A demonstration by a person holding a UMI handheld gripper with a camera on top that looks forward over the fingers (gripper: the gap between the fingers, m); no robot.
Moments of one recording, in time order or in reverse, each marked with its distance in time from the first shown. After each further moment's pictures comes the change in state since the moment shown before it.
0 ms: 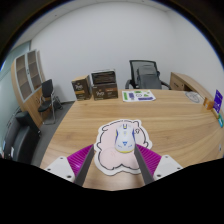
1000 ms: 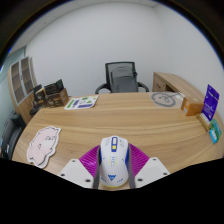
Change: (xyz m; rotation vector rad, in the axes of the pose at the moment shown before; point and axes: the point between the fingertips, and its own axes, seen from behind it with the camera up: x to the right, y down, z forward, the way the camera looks) arm 0.346 -0.036 0.017 0.033 0.011 -0.004
